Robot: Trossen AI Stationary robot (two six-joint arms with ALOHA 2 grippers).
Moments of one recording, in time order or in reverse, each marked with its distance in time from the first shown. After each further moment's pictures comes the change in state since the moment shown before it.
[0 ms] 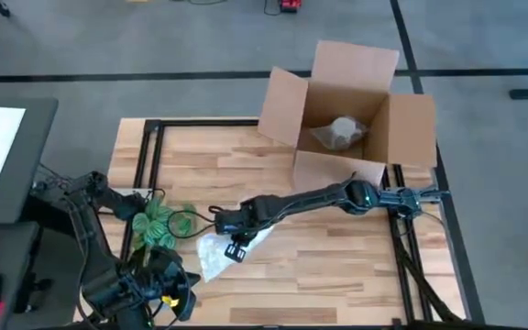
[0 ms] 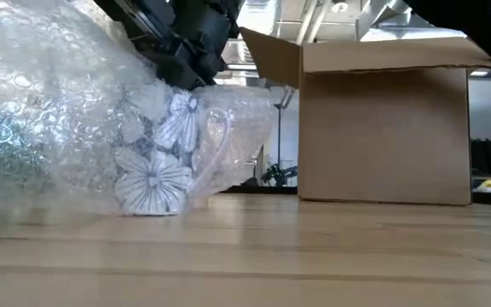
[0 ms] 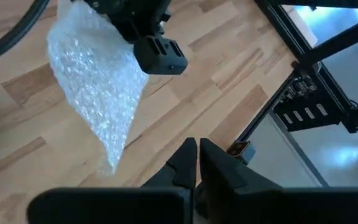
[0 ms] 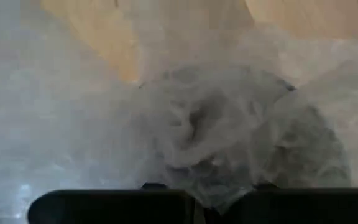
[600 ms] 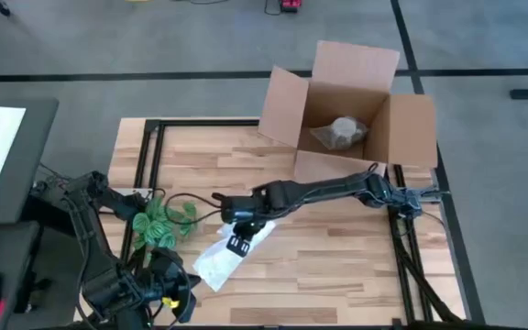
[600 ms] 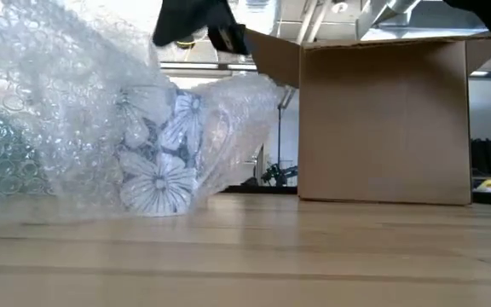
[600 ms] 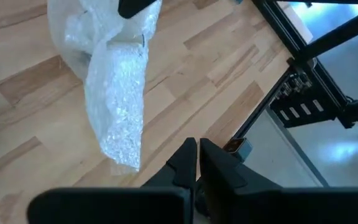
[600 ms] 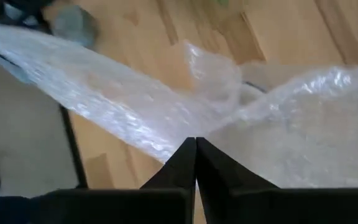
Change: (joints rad) left arm -0.002 0.000 0.000 0.018 0.000 0.025; right arm -0.003 -0.179 0.000 0.018 -0.072 0.058
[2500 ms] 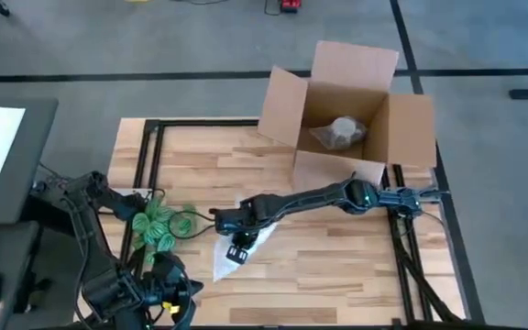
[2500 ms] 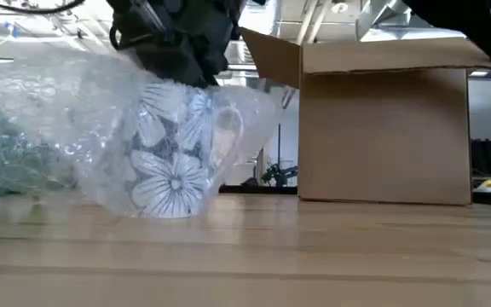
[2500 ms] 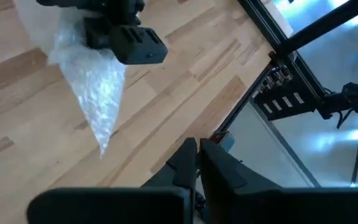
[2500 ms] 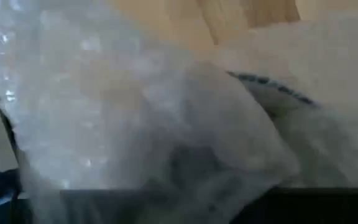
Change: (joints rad) left arm 0.000 0.000 0.000 0.090 -0.004 0.067; right arm 0.011 0.223 -0.001 -0.030 -0.073 -0.058
